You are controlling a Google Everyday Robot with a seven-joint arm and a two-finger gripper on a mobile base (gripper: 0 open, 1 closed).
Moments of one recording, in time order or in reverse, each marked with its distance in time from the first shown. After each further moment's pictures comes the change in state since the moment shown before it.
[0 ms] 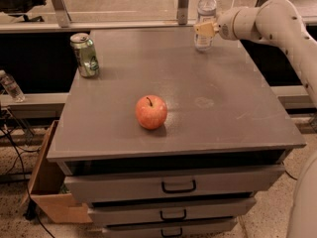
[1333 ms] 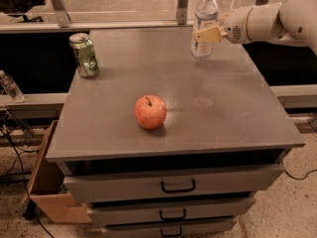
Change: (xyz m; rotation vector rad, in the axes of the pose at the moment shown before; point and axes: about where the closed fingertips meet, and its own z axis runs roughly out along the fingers) arm -0.013 0.064 -0.065 -0.215 0.021 -0.015
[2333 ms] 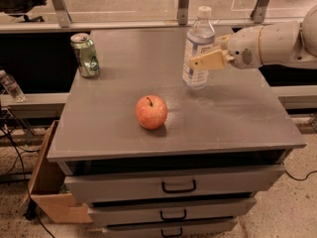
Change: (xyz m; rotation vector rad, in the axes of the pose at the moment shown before) arm 0.015 0.118 -0.062 -0.246 0.014 0.029
